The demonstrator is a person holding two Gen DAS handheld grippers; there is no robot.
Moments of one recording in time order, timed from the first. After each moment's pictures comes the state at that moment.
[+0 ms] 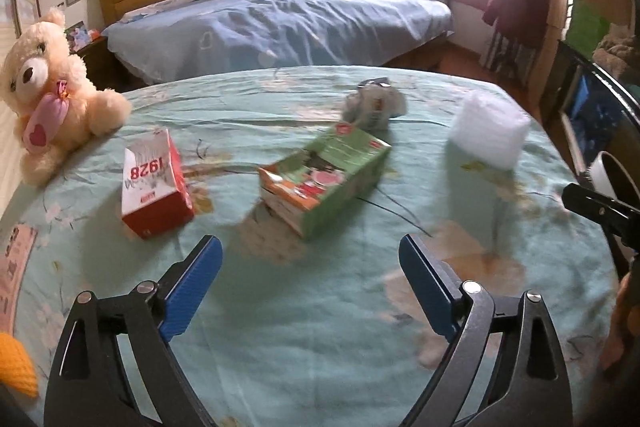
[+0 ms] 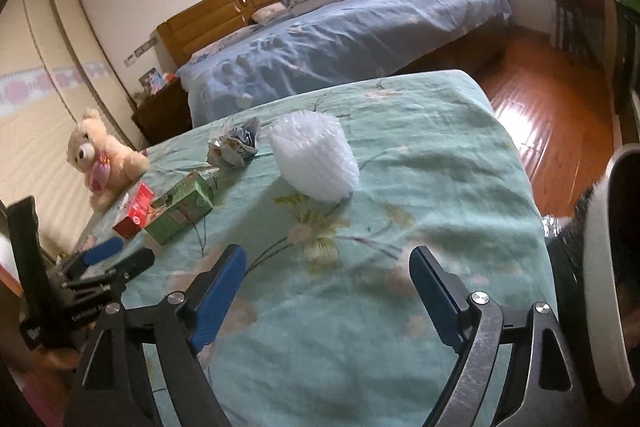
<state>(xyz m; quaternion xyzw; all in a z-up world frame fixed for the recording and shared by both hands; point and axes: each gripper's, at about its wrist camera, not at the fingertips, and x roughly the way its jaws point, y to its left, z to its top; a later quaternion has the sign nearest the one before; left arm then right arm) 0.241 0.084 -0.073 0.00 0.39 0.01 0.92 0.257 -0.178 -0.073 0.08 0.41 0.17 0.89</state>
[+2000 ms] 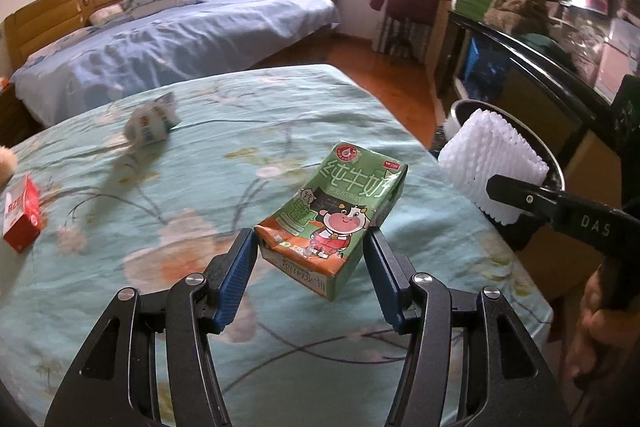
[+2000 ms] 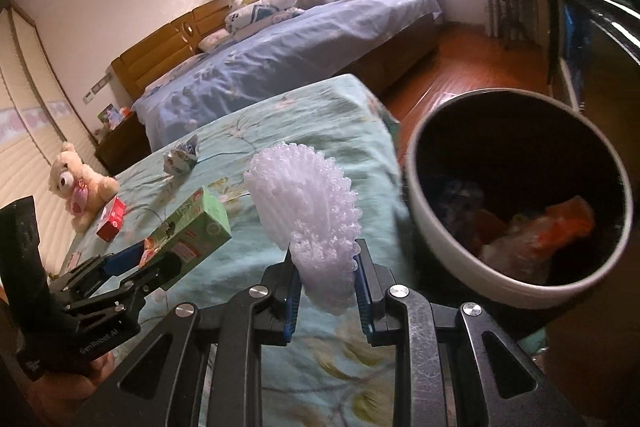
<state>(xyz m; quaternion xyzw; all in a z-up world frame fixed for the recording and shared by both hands) 0.184 -0.069 -0.050 0.03 0.37 -0.17 0.91 0.170 -0.276 -0.048 0.13 0.39 0.07 0.91</state>
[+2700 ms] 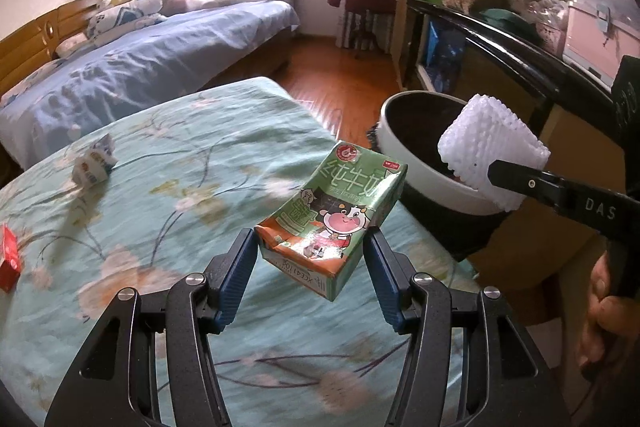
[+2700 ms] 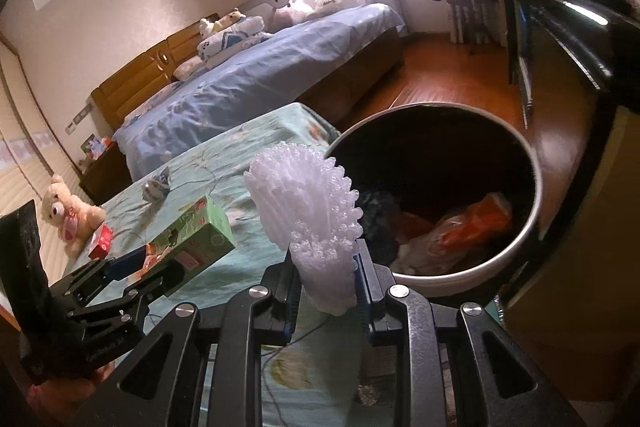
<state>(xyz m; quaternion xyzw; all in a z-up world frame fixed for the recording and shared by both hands) 0.177 -0.136 -0.034 0.07 0.36 -0.22 0.90 0.141 -0.336 -0.031 0.15 0.37 0.02 0.92</state>
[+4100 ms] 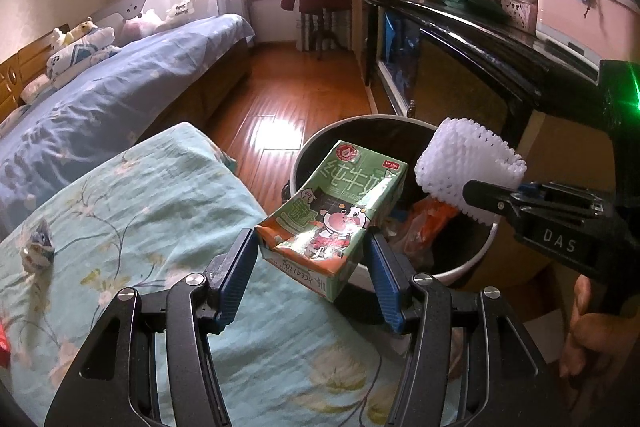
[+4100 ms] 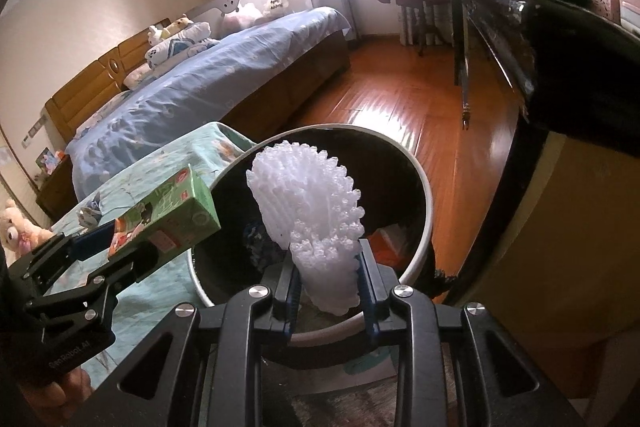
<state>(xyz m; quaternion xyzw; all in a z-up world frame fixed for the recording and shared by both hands) 0.208 -0.241 -0.018 0.12 0.34 -0.27 0.89 0.159 -0.404 -0.038 0.13 0.38 -0.07 0.91</state>
